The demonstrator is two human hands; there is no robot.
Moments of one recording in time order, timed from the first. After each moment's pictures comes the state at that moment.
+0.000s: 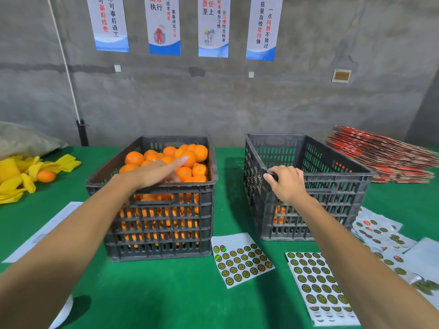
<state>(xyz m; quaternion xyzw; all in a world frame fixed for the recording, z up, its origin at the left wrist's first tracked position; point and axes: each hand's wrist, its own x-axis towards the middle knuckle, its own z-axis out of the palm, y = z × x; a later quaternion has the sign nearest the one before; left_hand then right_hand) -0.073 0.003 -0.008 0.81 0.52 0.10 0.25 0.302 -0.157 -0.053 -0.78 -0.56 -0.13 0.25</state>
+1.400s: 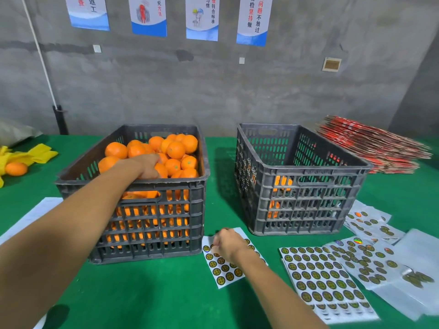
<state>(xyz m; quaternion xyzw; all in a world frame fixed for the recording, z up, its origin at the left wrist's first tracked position) -0.032 0.100 -0.046 0.85 0.52 -0.02 0.08 0.172 -0.149 -0.199 -0.78 -0.59 0.18 0.10</state>
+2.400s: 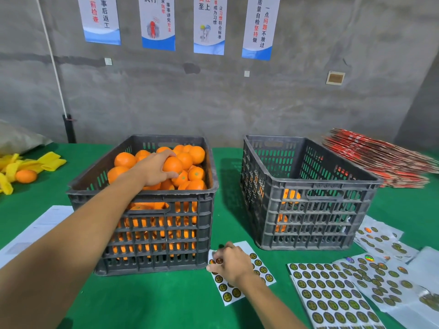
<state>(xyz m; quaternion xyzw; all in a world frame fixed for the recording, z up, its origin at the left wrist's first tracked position) -0.041 0.083 -0.034 0.88 0.41 0.20 0.07 0.163 -0.148 -0.224 -0.77 -0.61 0.12 0.11</state>
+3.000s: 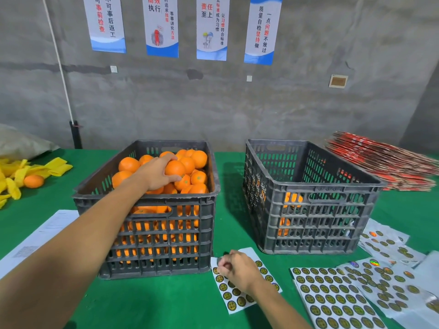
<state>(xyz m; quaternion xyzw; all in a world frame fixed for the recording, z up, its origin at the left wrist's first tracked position) -0.043 0.074 -0.032 0.88 0.42 0.22 0.07 0.181 -0.157 -0.235 -0.73 -0.63 0.16 0.20</state>
